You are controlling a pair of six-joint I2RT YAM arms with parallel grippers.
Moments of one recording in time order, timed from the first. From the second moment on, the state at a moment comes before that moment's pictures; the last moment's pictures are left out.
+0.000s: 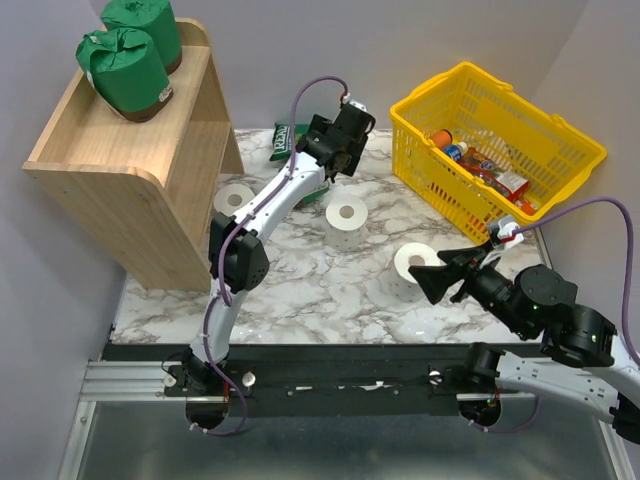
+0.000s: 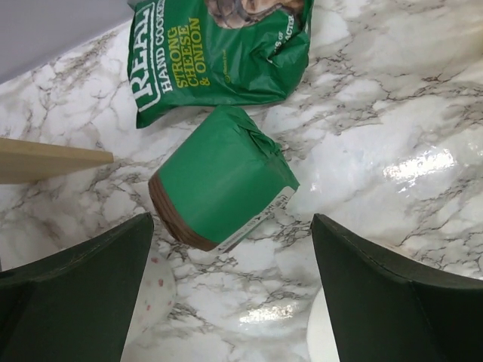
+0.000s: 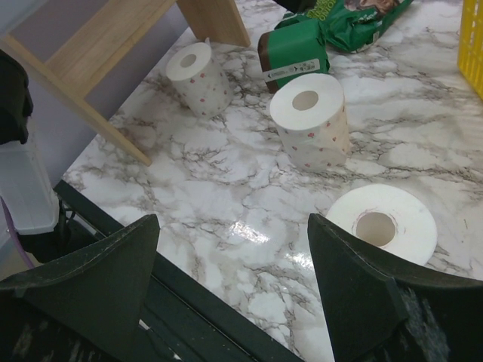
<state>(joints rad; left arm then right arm) -0.65 2.21 2.32 -0.86 -0.53 -0.08 1.09 0.46 0.92 -0.61 0.44 0.40</state>
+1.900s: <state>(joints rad) -0.42 1.78 1.48 -0.37 -0.06 -0.33 1.09 0.42 0.90 -0.58 0.41 0.40</state>
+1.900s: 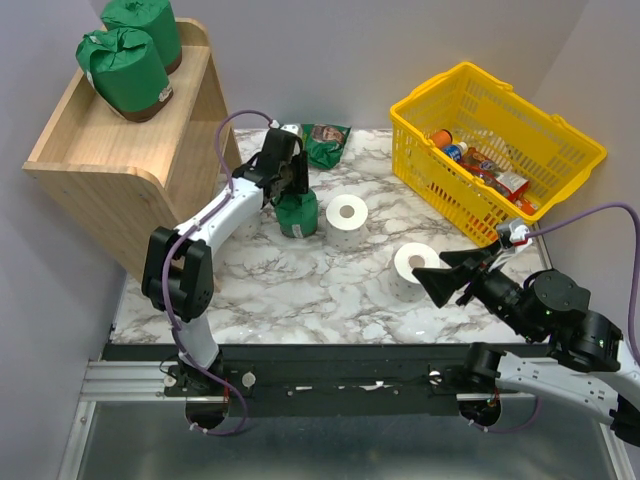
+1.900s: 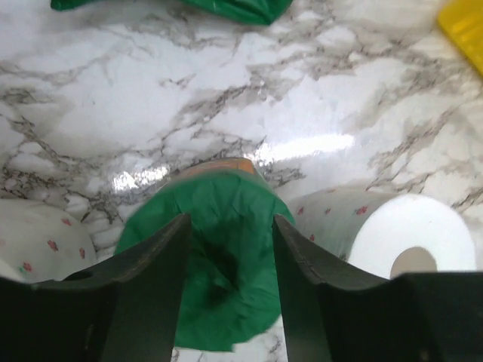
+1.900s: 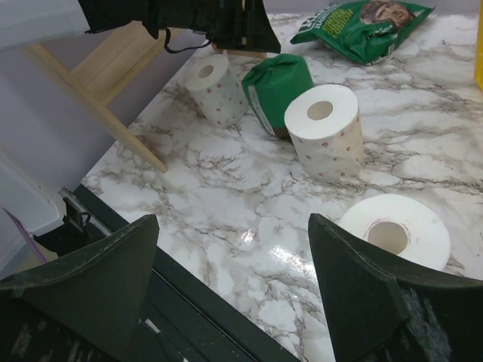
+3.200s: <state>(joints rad) -0.59 1.82 1.46 -0.58 -0.25 0.00 1.09 0.40 0.92 -0.63 0.38 0.47</state>
